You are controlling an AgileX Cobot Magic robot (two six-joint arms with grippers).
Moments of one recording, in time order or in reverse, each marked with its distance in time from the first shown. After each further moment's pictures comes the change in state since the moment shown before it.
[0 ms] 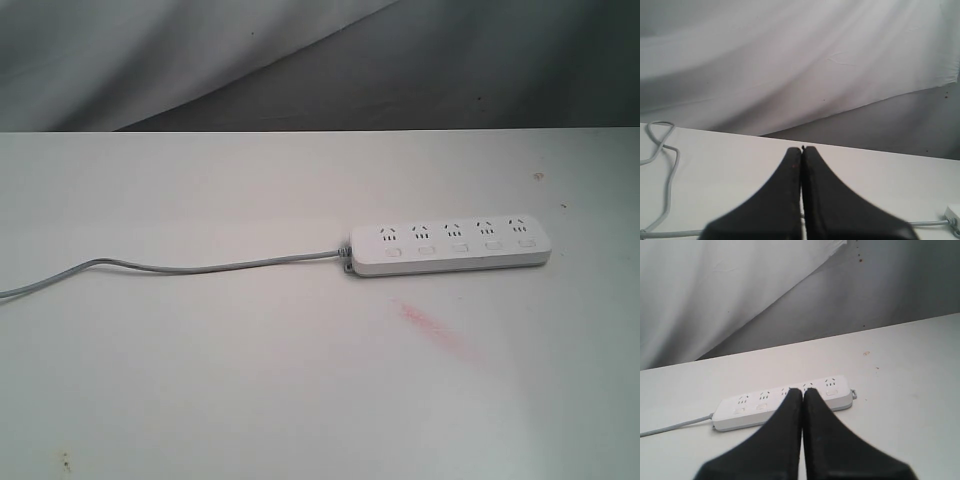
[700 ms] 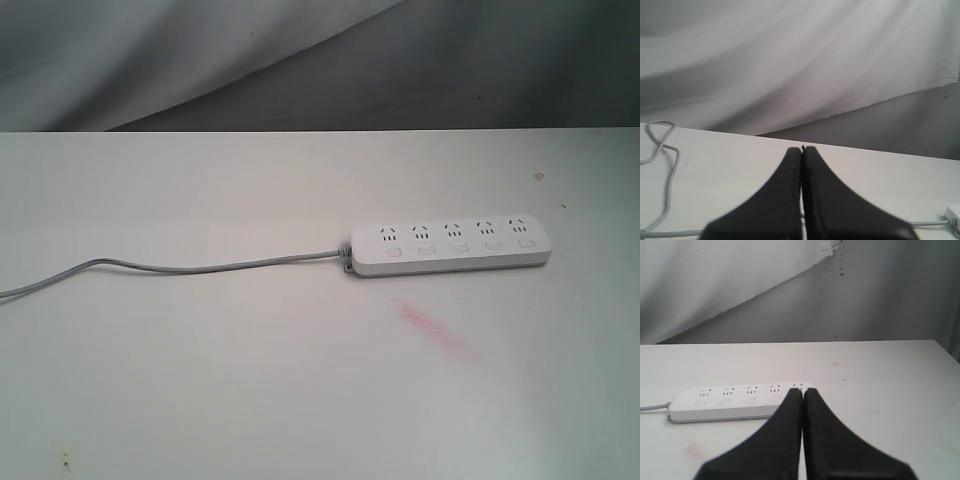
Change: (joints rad) left arm 0.000 0.000 0.000 0.000 0.000 0.000; right arm -0.052 0.000 0.000 -0.028 -0.002 -0.162
